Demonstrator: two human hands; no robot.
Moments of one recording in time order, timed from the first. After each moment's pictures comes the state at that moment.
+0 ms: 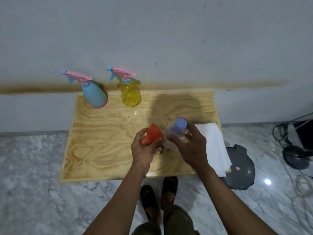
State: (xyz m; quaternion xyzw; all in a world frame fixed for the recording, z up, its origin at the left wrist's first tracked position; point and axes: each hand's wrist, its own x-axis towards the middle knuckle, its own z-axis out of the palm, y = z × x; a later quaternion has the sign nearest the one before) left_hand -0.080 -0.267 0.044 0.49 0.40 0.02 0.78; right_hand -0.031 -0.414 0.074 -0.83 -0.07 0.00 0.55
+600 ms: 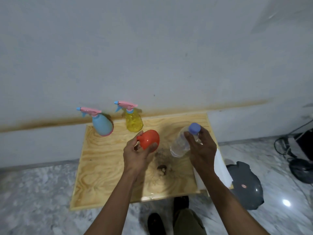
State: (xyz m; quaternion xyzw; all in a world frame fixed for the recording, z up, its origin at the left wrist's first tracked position) left_hand -0.061 -0.219 0.115 0.67 0.29 0.09 0.68; right_hand -0.010 -0.411 0.133 -0.79 0.08 -0.08 0.60
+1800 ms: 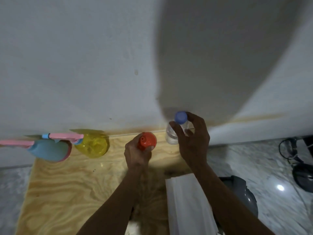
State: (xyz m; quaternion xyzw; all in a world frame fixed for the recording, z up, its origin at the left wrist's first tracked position) left_hand 0.153 -0.305 -0.004 0.82 0.35 0.03 0.46; right_hand 0.209 -0.463 0.089 -0.82 0.01 -0.11 0.57
